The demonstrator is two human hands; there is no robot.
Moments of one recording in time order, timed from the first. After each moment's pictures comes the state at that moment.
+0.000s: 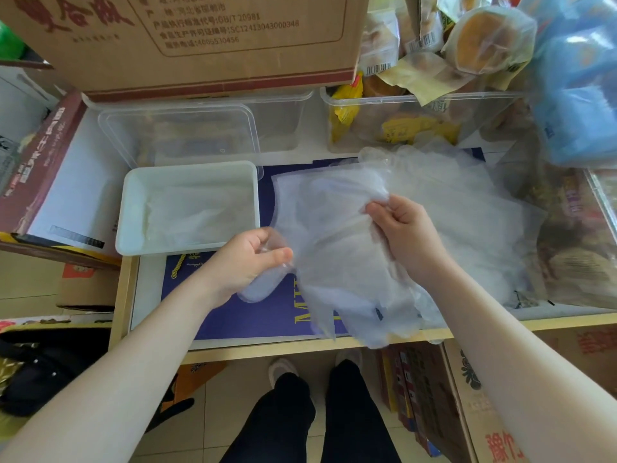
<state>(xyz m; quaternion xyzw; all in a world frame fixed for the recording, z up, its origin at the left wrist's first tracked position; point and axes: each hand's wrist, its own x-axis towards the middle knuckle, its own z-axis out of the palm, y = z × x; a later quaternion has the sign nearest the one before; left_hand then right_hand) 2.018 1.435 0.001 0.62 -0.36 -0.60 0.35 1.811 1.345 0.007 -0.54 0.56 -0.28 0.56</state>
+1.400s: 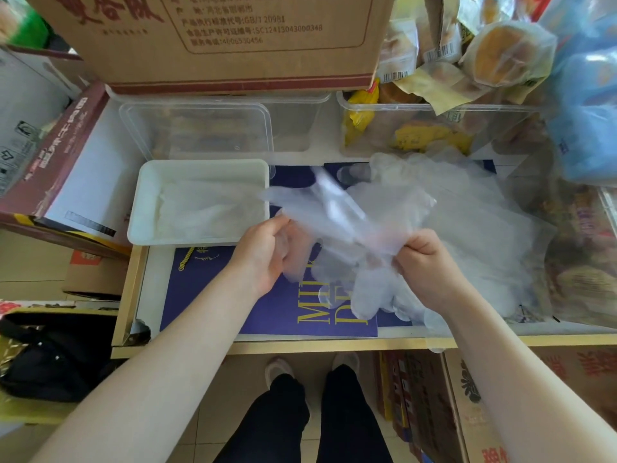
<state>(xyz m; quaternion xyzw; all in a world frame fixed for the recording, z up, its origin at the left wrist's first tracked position) 1.994 1.416 -0.002 0.58 -0.08 -0.63 0.50 1.794 1.366 0.013 -0.59 0.38 -0.28 0.65</state>
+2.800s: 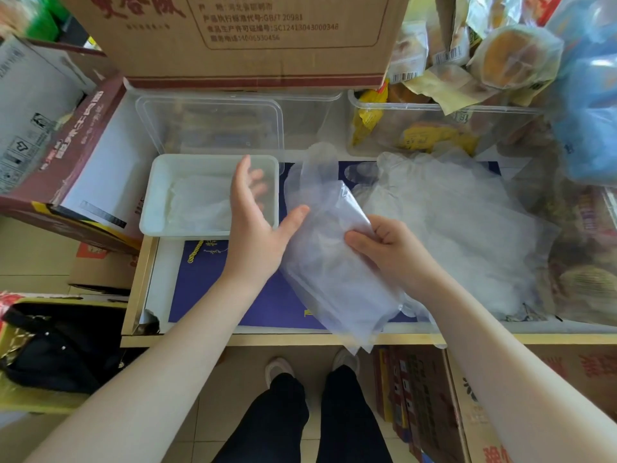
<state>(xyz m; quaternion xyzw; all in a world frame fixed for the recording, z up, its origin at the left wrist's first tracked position) 2.004 1.435 0.011 0.73 -0.41 -0.23 0.50 1.826 1.372 0.019 -0.66 0.44 -0.15 0.59</state>
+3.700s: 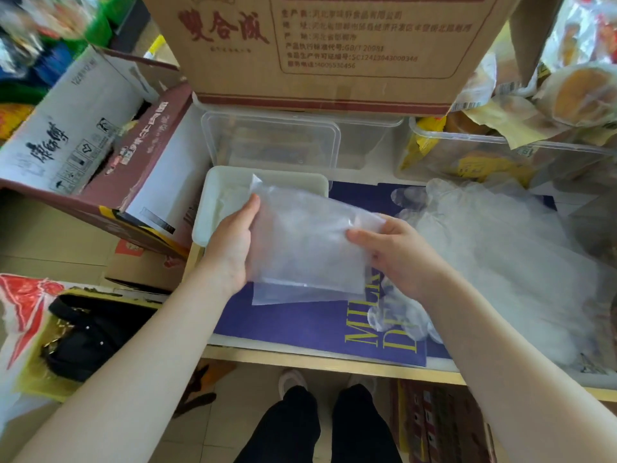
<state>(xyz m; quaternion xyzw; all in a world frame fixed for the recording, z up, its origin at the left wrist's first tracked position) 2.087 1.444 0.019 0.65 -0.04 -0.51 0.56 1.899 1.356 0.016 -0.47 0.42 -0.17 0.75</state>
